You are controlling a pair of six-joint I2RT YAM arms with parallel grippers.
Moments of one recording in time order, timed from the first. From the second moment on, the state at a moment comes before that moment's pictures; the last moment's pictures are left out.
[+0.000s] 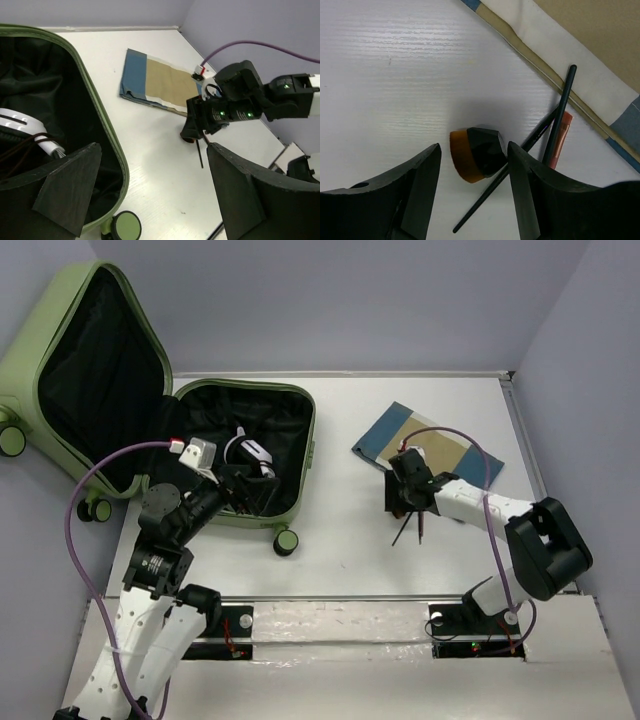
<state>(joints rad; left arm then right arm) -0.29 0.52 0.69 -0.20 0.38 -0.40 0.53 1.49 0.81 -0.34 0.25 0.47</state>
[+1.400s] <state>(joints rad) -0.33 0.43 0.65 -0.22 0.41 -0.39 0.73 1.62 1.24 -0.19 0.20 0.47</state>
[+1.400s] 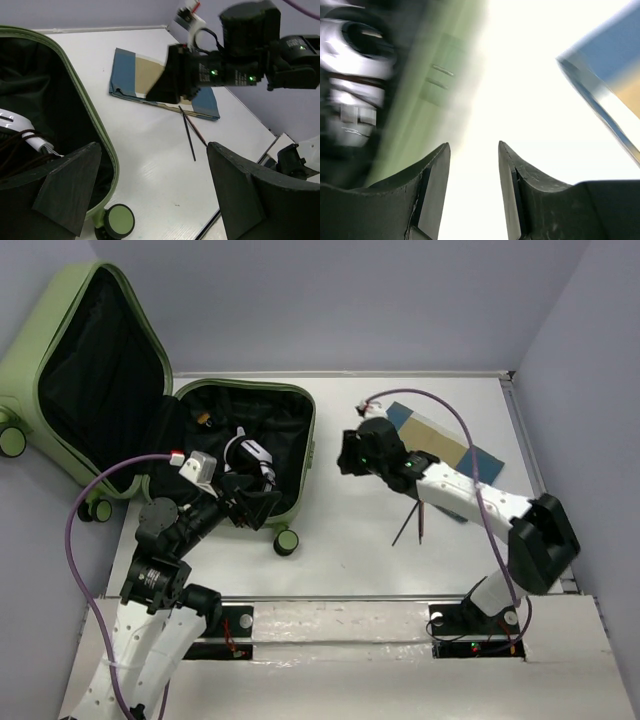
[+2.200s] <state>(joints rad) -0.43 0.38 0.65 -0.25 0.33 -0.39 0.43 1.45 0.75 -0.43 0.38 0.69</state>
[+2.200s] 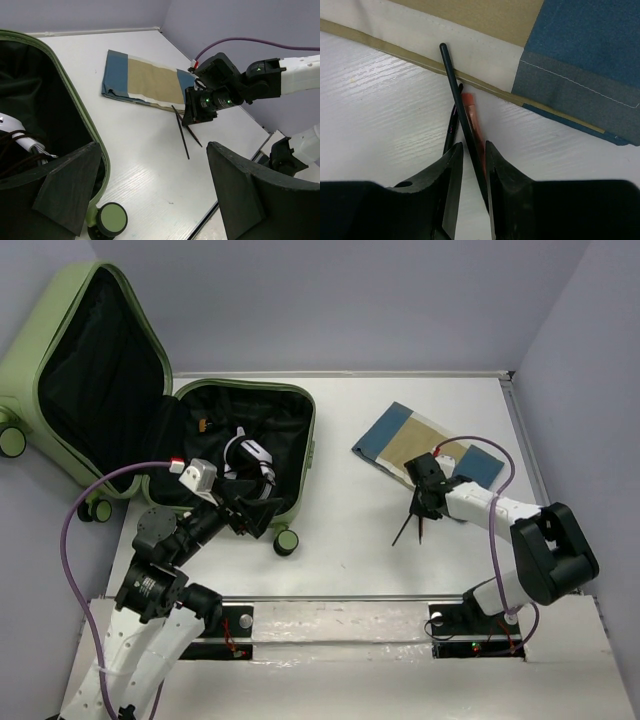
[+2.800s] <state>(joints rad) -0.43 0.37 0.65 -0.25 0.32 -0.39 0.43 1.51 0.78 -0.42 0.38 0.69</state>
